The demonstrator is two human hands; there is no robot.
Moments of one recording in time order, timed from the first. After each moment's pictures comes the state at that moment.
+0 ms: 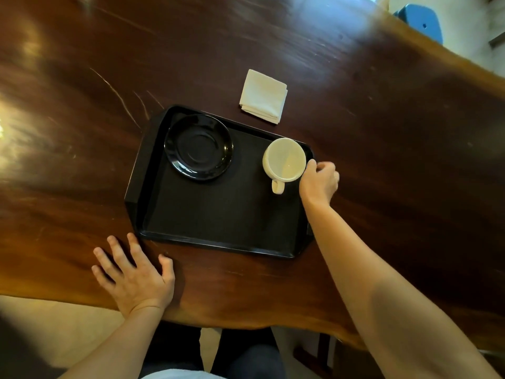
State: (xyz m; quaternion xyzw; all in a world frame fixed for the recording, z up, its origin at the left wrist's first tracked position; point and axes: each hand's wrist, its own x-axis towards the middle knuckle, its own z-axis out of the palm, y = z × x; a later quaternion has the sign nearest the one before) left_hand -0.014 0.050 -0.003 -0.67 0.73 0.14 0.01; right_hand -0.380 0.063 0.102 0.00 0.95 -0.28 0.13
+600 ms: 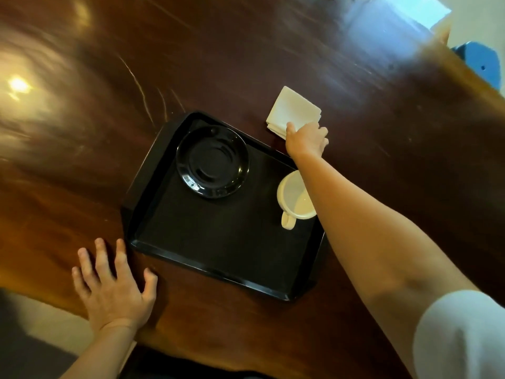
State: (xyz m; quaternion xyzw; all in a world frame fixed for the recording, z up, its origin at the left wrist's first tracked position) left_hand -0.021 0.049 -0.001 -0.70 0.70 0.13 0.04; right_hand -0.442 -0.106 0.061 -0.20 0.96 -0.11 0.19
